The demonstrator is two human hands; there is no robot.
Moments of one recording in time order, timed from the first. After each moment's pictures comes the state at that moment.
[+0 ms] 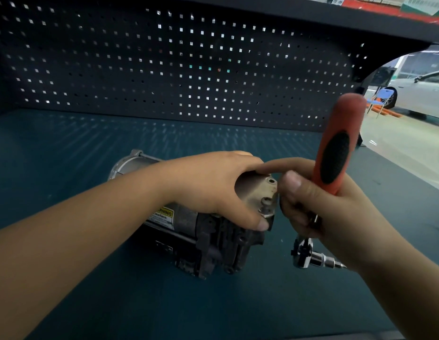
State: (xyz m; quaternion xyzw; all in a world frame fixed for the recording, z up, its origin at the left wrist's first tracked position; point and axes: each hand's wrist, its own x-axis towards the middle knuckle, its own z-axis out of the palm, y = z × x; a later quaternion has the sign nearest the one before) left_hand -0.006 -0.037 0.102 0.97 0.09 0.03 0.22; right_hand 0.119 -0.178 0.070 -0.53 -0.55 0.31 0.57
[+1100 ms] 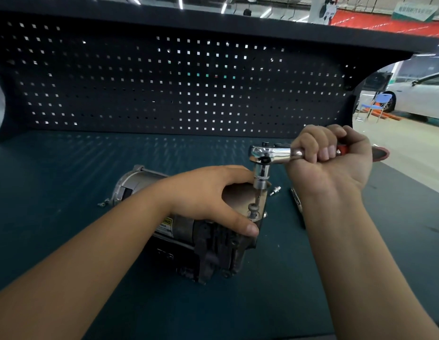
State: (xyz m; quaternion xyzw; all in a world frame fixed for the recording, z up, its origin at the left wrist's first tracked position) left_hand -0.011 -0.036 0.097 0.96 0.08 0.05 0.28; right_hand 0.115 -0.143 0.114 0.06 -0.06 0.38 0.92
